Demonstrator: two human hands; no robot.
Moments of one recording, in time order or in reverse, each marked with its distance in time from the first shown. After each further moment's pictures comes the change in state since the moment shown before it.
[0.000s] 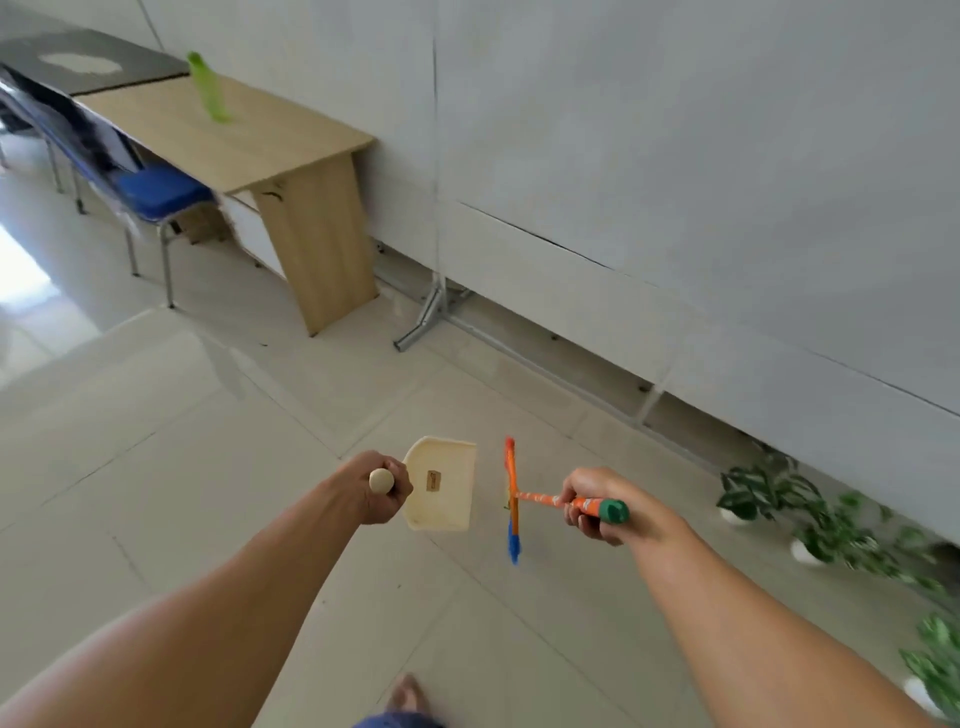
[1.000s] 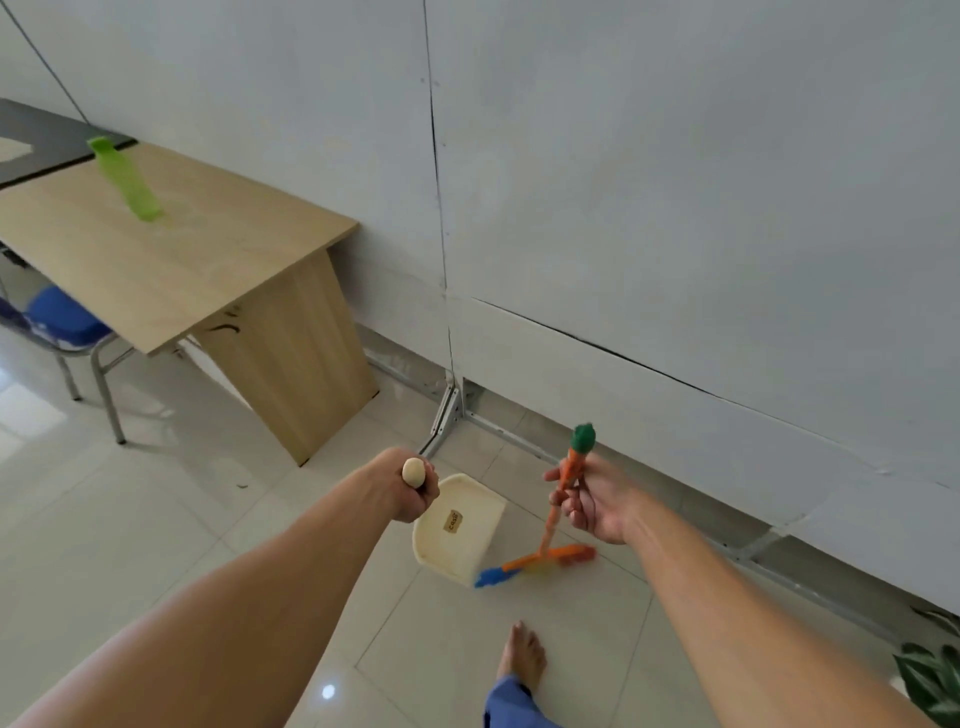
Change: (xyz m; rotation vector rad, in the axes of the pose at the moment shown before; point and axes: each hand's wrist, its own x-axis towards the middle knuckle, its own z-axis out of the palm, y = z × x) left_hand 0.210 0.415 0.324 0.222 0.035 0.009; right_hand 0.241 -0.483 0.034 0.476 -0.251 -0.180
